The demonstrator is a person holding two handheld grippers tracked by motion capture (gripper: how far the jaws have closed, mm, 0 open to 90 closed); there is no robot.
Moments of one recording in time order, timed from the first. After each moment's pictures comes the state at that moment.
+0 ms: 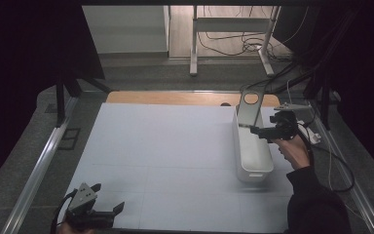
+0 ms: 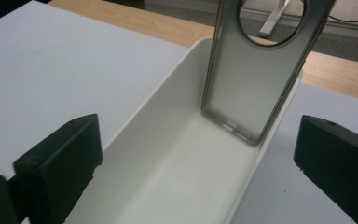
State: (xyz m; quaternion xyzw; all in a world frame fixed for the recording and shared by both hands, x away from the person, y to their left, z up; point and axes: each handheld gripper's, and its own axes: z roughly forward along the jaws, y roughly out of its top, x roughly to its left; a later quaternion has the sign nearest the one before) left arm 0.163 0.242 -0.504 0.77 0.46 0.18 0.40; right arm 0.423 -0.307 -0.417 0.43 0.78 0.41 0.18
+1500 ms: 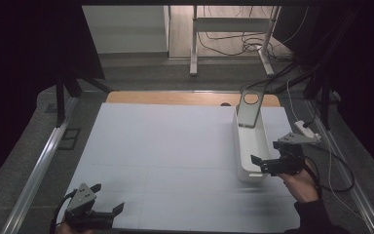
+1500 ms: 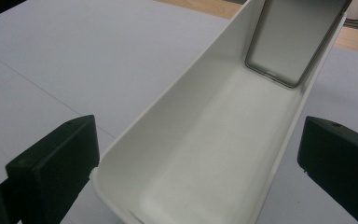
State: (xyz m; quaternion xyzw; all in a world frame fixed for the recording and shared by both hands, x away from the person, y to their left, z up) left arm 0.162 0.244 -0.504 0.77 0.46 0.18 0.40; right arm 0.320 -0.301 -0.421 0.41 0.79 0.41 0.19
